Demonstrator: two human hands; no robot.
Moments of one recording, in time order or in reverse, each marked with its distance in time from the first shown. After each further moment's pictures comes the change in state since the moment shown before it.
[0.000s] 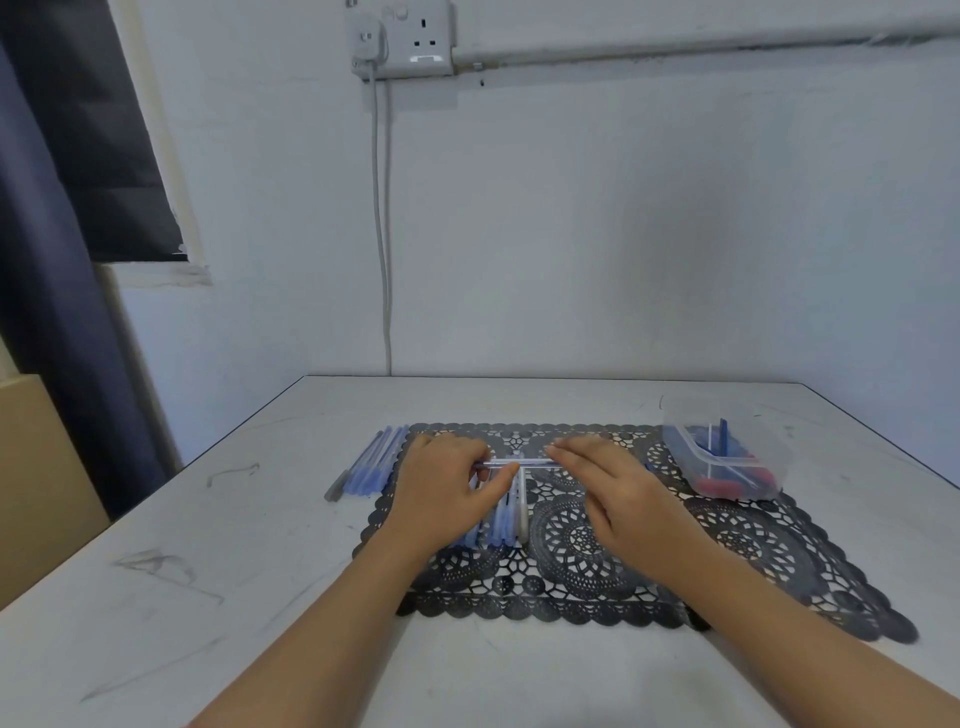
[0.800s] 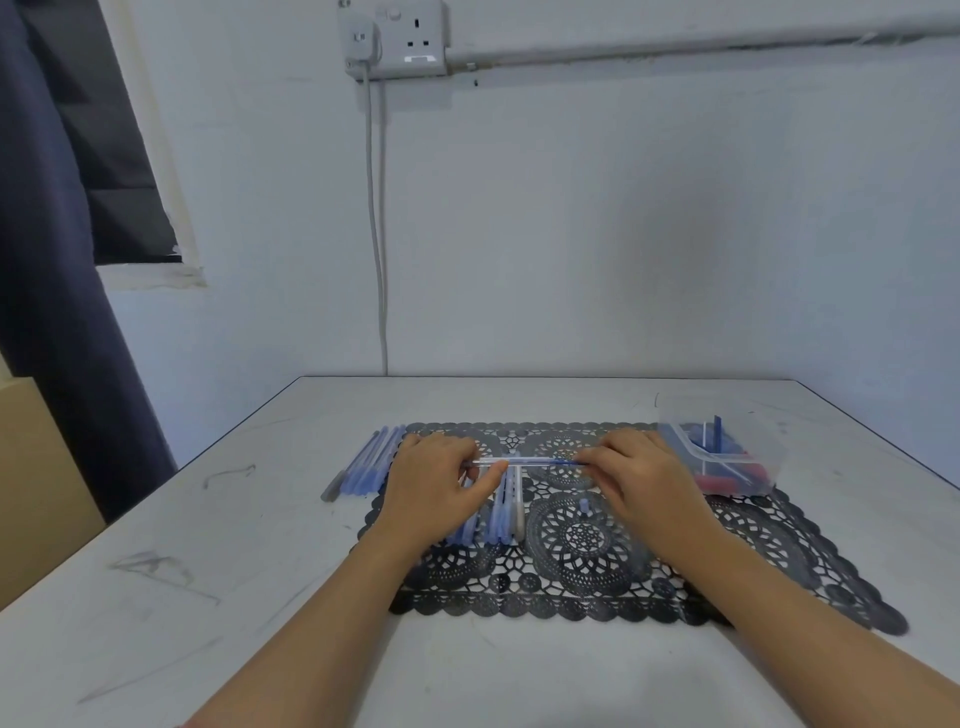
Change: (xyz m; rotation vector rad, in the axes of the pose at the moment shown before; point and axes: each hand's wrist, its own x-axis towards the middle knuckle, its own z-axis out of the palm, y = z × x) left_hand -0.002 -0.006 0.001 -0.009 -0.017 -0.031; right_hand -0.001 0.019 -0.005 -0.172 0.088 0.103
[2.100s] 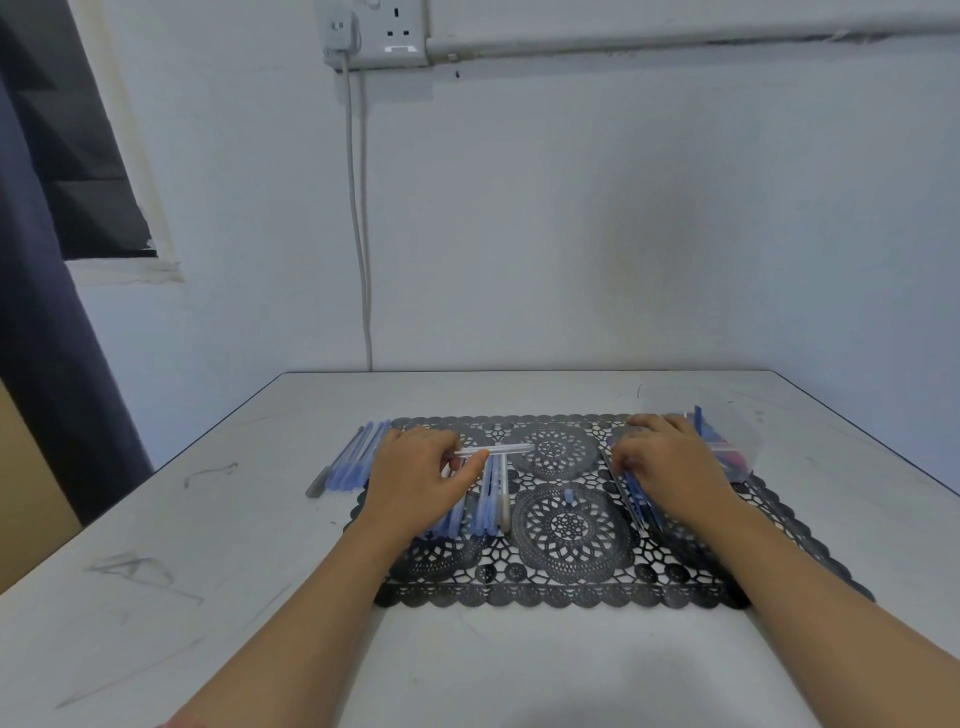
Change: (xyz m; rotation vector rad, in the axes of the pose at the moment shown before) left_hand 0.001 0.000 -0.003 -0.047 0.017 -0.028; right_hand -0.009 0.053 0.002 -0.119 -0.380 0.255
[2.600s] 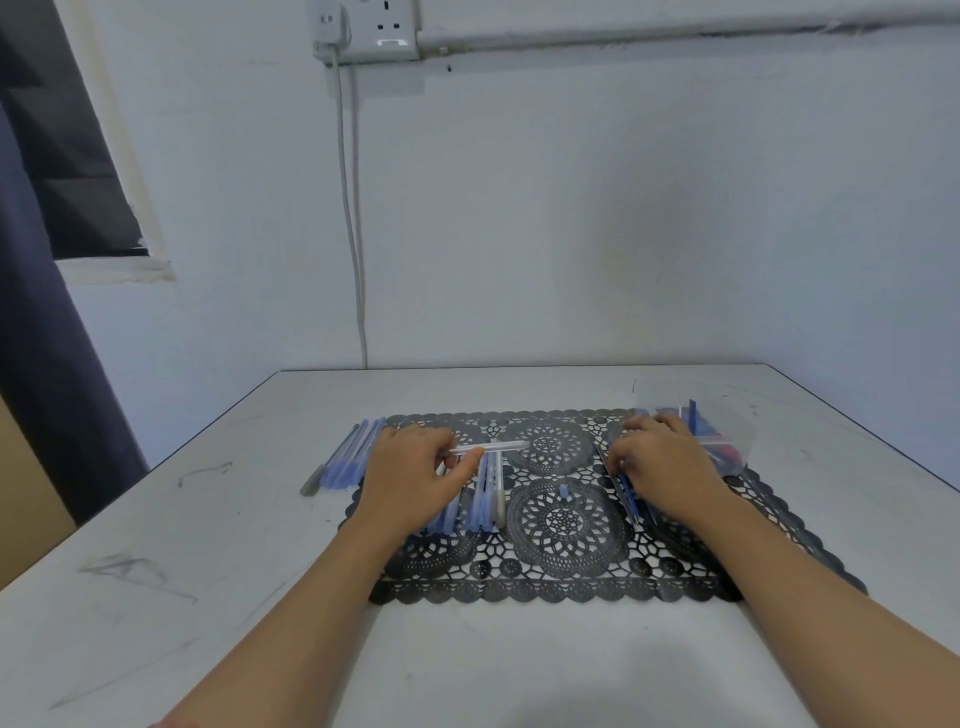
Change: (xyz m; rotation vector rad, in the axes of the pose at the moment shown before) left_hand -0.001 0.000 0.001 -0.009 -0.006 -0.001; right_hand -0.001 -0.007 -0.006 -0.131 -0.146 0.036
